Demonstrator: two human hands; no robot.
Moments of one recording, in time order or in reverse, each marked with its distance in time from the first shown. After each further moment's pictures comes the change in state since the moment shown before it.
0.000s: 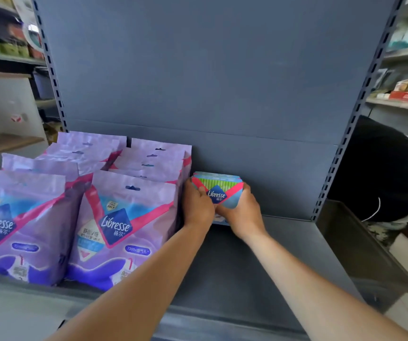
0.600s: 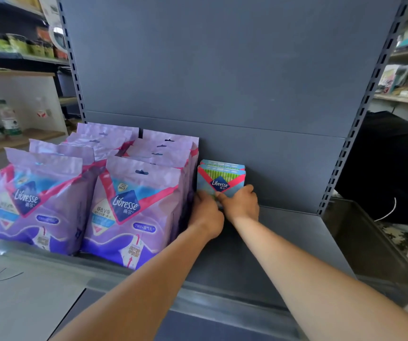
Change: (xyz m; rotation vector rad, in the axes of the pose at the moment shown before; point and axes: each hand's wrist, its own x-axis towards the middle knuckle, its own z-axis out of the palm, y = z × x) left_hand -0.038 -0.012 -0.016 0.549 -0.338 -0.073; right_hand -0.001 -0.006 0.019 -0.161 0.058 0.199
